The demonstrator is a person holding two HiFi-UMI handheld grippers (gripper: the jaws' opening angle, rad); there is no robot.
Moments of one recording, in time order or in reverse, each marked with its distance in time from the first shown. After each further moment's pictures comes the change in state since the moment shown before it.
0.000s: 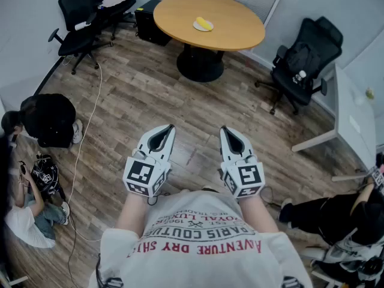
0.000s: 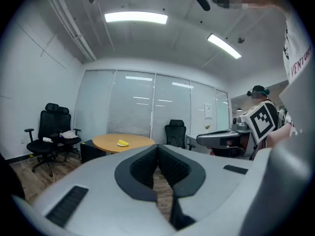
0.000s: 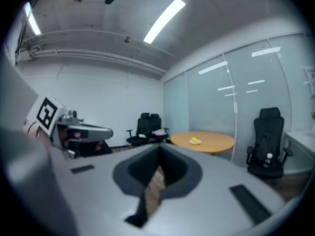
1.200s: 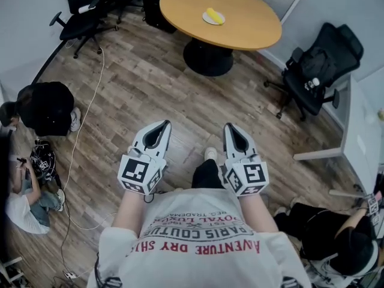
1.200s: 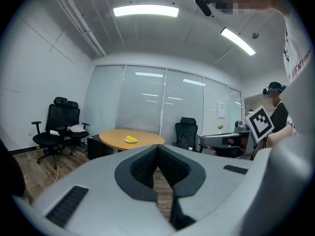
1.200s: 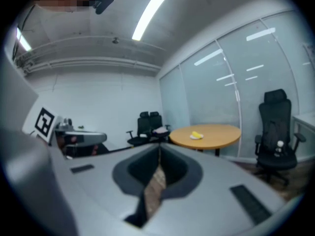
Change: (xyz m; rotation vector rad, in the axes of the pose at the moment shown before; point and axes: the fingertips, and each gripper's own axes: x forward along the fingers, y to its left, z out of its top) left arm 0.086 0.047 -0.018 -0.063 0.035 0.104; right arm 0.083 -0.084 -0.018 0.118 0.030 0.051
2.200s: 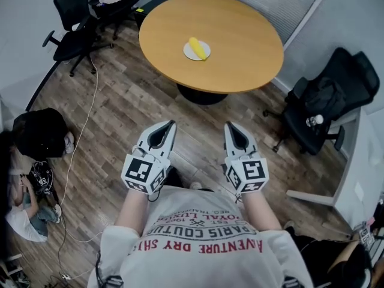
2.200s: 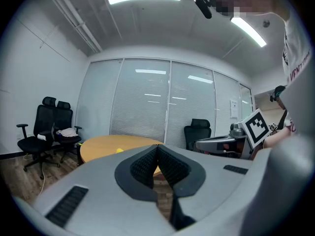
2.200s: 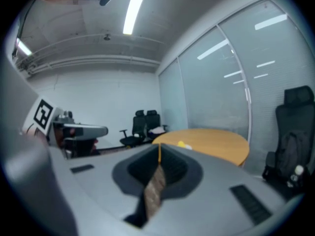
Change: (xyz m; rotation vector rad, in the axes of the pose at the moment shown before) left arm 0.313 0.023 0.055 0.014 -0.020 0.034; right arm 0.200 -0.245 0.071 -0.052 0.028 0.079
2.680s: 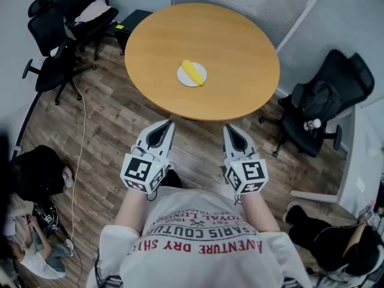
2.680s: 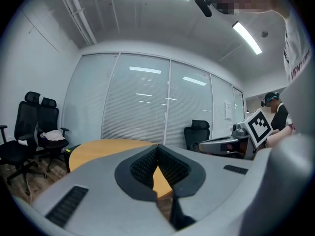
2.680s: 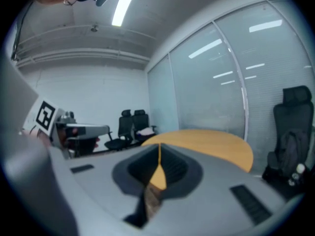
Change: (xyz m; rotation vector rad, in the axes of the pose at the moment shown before) left arm 0.109 0.128 0.024 0.007 -0.006 -0.142; right arm 0.136 -0.025 0.027 0.037 0.008 -0.143
